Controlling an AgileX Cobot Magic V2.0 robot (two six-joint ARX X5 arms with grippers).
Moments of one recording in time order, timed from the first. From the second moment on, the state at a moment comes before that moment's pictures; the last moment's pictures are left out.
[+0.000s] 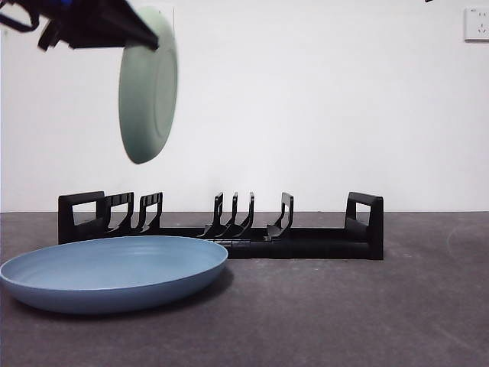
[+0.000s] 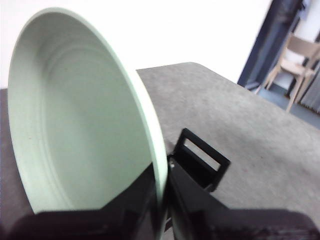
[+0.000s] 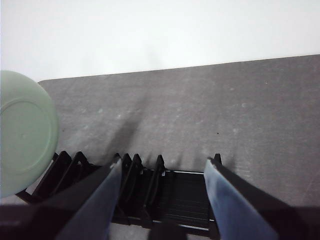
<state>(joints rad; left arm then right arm) -0.26 1.22 0.85 0.15 0.50 -0.13 0.35 1.01 1.07 -0.38 -0.02 0.22</state>
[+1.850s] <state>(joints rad) -0.25 1.16 0.85 -0.08 0.53 -0.02 0.39 1.21 1.07 -0.47 -0.39 0.22</state>
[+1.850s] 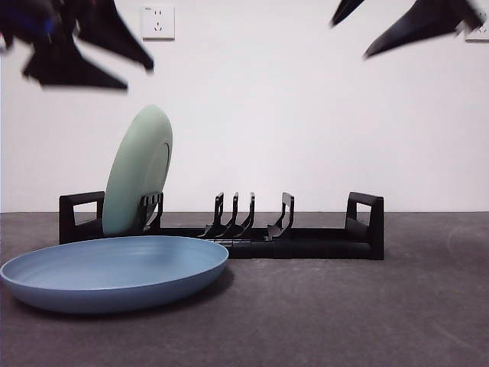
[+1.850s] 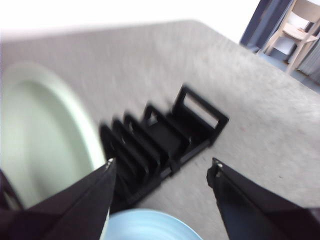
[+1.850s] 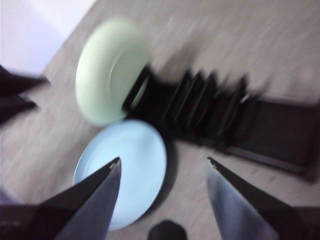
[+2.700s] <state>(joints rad) -0.51 0.85 1.13 -0.53 -0.11 0.34 0.59 1.83 1.08 -0.24 -0.43 0.26</state>
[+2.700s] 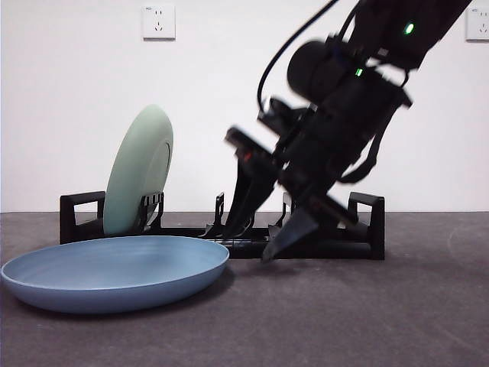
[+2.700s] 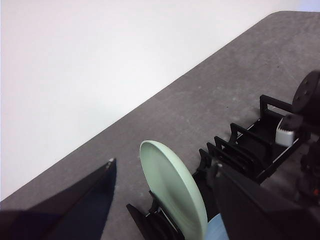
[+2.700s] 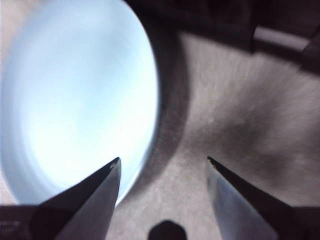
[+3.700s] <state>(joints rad) -0.56 0.90 1.13 -0.60 -0.06 0.34 0.62 1.73 1.09 -0.35 -0.36 0.31</state>
